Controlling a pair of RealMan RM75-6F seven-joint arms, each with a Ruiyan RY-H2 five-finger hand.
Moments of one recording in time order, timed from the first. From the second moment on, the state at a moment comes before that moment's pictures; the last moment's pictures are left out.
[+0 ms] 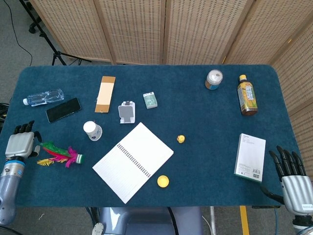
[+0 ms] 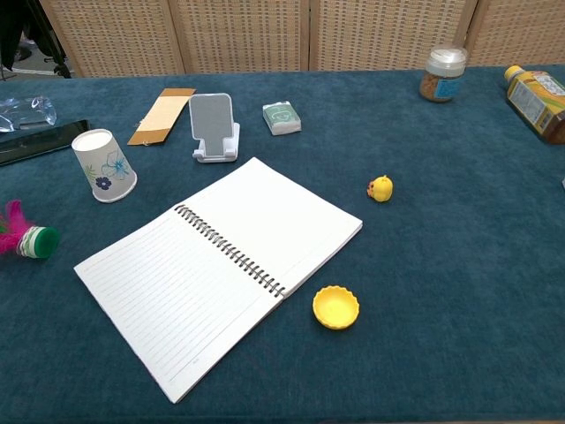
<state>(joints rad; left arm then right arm) -0.46 -1.19 -0.11 -1.52 0.80 1.02 0.43 -0.03 -1.10 0.02 -1.67 -1.67 1.64 -0.10</state>
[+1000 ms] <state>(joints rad) -0.46 -1.27 -0.10 -1.47 0.85 1.05 0.42 -0.03 -1.11 0.02 -1.67 -1.67 1.64 -0.10</state>
